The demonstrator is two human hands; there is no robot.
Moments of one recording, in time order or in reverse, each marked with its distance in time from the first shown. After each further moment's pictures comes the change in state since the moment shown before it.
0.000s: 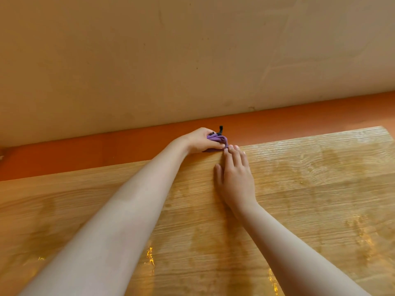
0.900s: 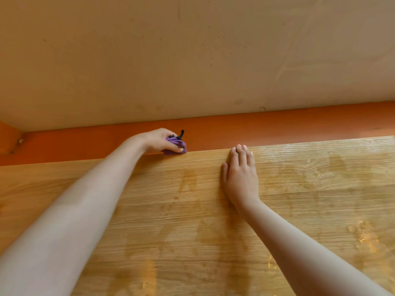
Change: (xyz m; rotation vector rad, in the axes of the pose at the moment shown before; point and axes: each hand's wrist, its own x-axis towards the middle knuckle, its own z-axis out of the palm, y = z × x) left_hand -0.081 -0.059 -0.073 0.042 0.022 -0.189; right_hand 0.000 -0.003 0.000 -0.092 -0.079 -0.014
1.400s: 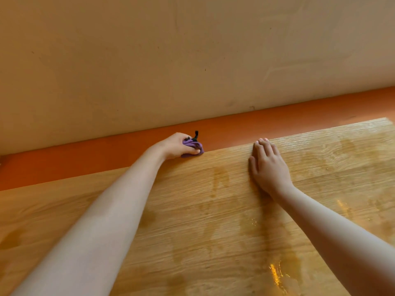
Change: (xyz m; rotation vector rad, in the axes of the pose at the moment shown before) left_hand -0.006 -0.041 -0.013 -0.042 0.003 0.124; right_hand 0.000 -0.008 -0.011 -0.093 -0.024 0.038
